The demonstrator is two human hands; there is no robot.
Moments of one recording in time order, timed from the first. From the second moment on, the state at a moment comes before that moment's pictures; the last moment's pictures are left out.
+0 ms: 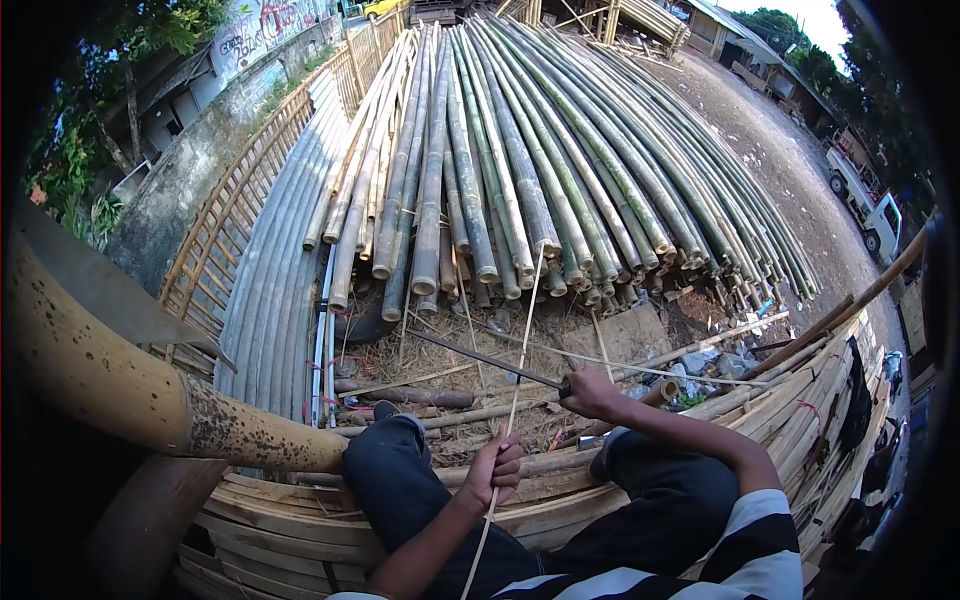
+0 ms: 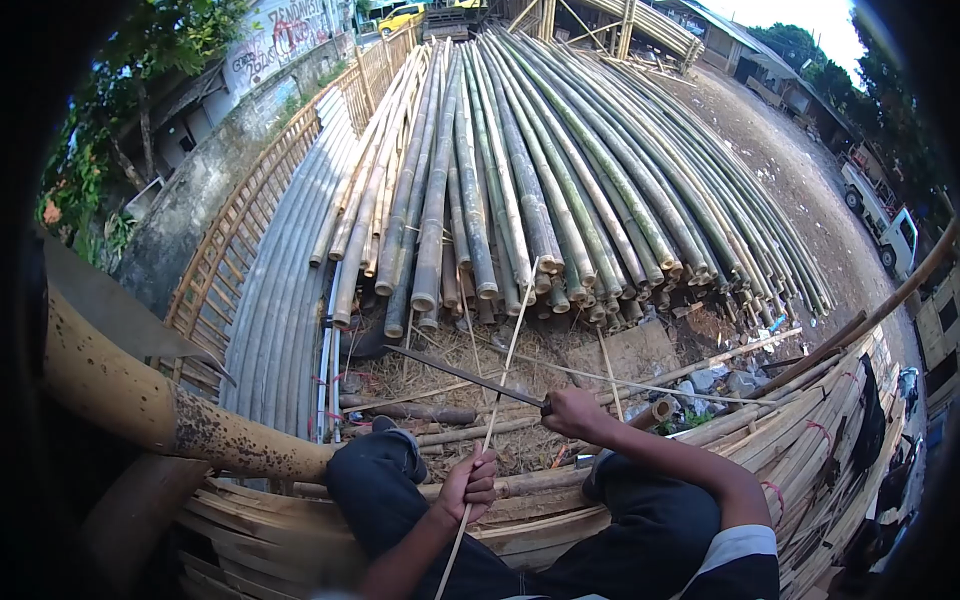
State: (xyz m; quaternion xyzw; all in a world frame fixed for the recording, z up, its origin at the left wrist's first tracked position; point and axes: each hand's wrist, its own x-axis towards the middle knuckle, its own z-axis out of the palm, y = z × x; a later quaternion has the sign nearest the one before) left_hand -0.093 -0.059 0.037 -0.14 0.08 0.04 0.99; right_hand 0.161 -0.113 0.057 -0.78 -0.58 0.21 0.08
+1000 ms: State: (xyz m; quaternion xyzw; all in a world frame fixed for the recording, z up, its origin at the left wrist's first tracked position) left_hand -0.143 -0.102 0.058 0.12 0.16 -0.04 0.98; right_hand 0.188 -0.070 0.067 -0.65 -0.30 0.40 0.57
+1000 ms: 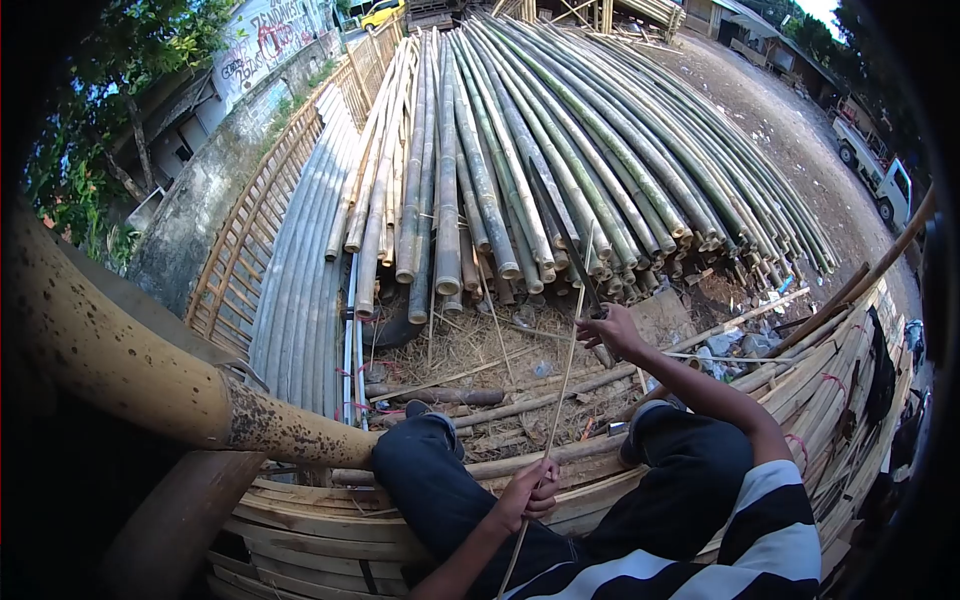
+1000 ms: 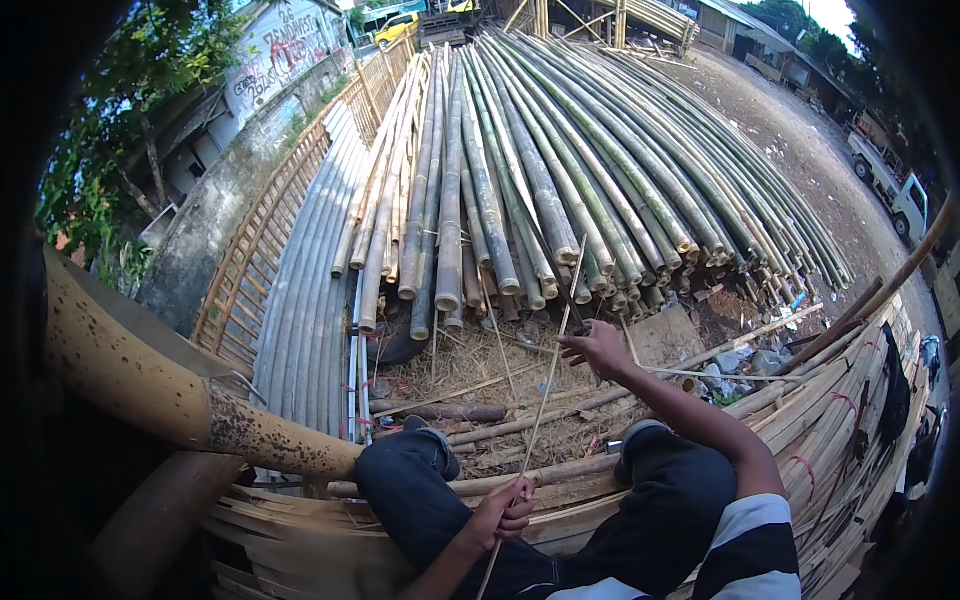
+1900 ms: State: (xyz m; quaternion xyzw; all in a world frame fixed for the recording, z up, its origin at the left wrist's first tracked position) left_hand -0.026 -0.036 0.026 0.08 0.15 -0.03 0.98; right_hand 0.200 -0.092 0.040 -0.79 -0.48 0.22 0.32
